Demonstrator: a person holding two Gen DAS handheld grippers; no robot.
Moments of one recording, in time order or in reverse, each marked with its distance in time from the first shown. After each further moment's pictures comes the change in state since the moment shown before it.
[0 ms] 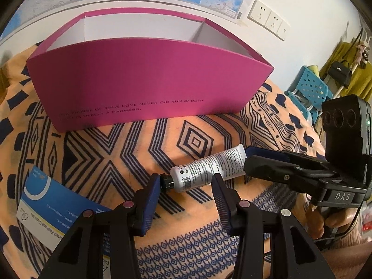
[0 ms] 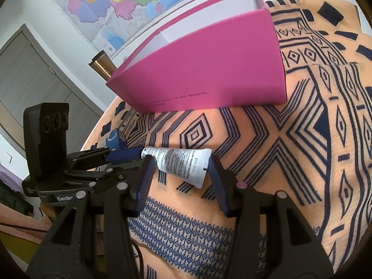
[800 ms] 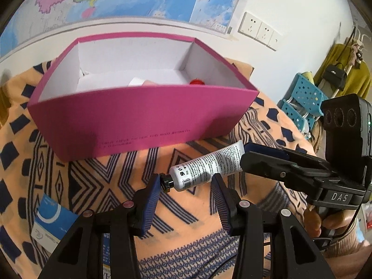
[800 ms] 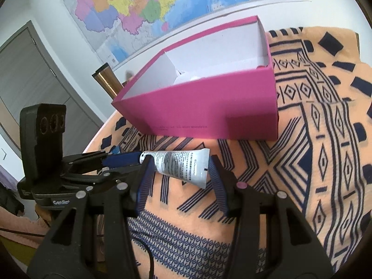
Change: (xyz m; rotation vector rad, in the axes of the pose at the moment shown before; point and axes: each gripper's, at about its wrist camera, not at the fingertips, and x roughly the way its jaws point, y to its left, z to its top) left arm -0.021 -0.019 0.025 0.039 -0.073 0.000; right arm -0.022 0.012 0.024 -0.067 -0.085 -0.037
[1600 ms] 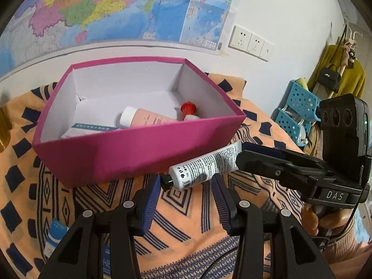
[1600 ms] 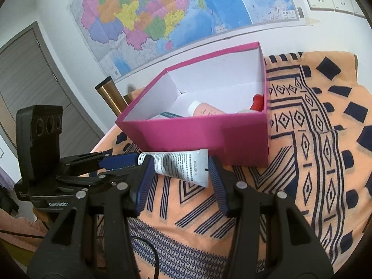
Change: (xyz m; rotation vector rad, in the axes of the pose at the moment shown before) left arm -0.018 -0.014 0.024 0.045 -0.076 0.000; right arm -0.021 0.003 0.021 -0.044 -0.074 -0.013
